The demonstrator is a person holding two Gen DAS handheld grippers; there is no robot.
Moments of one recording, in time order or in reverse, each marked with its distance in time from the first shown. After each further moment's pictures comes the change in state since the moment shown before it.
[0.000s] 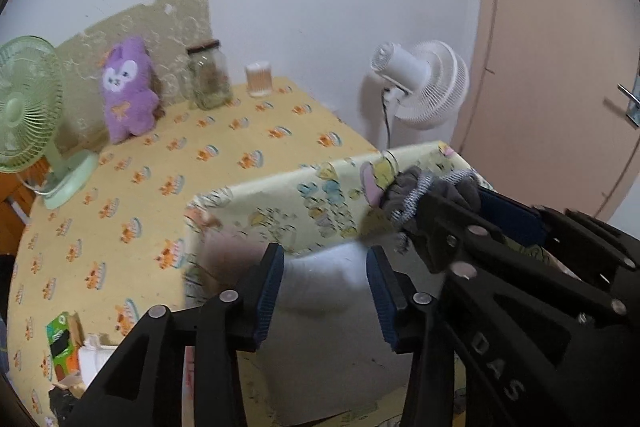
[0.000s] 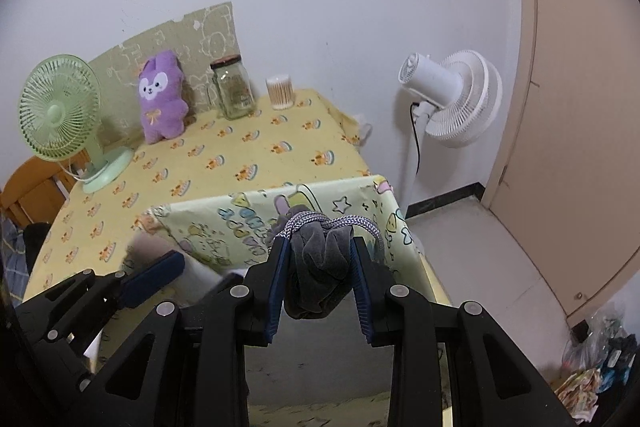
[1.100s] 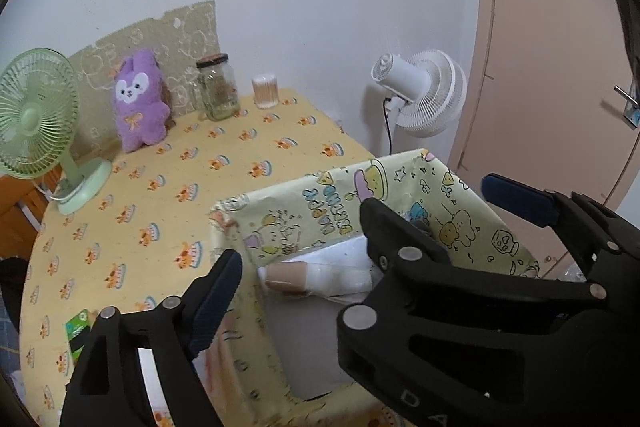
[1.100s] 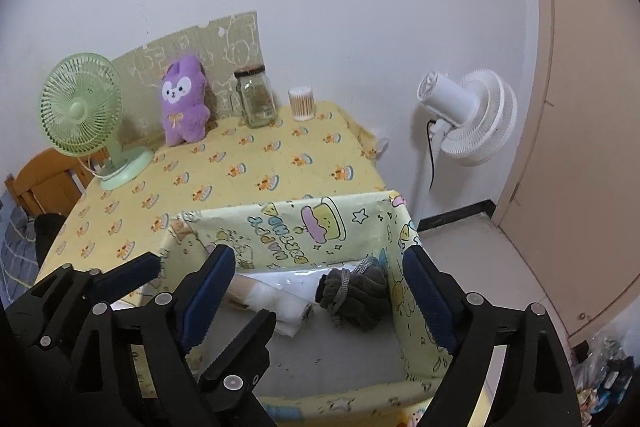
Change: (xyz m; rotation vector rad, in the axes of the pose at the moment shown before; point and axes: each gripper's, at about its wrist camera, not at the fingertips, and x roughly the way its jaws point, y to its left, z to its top) left arm -0.037 0.004 -0.002 0.005 -0.045 0.038; right arm -0.026 0.013 0.006 -0.053 -0.047 0.045
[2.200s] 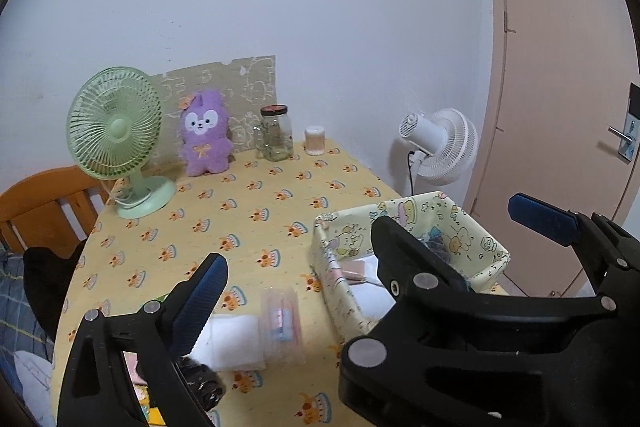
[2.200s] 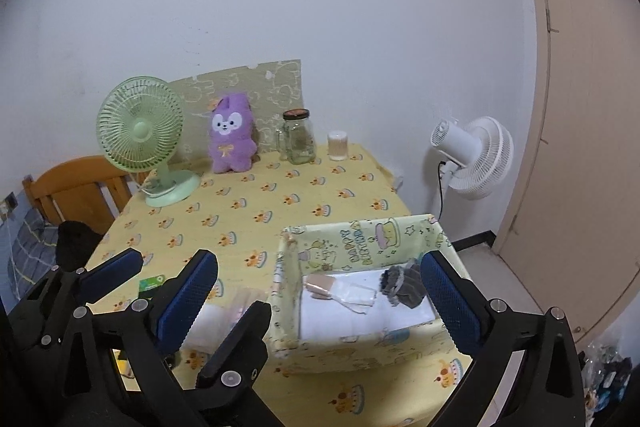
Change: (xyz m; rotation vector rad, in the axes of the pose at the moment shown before) left arm -0.115 0.054 -0.032 -0.070 -0.176 0.057; right arm -0.103 0.084 -0.010 -0.041 -0.124 0.013
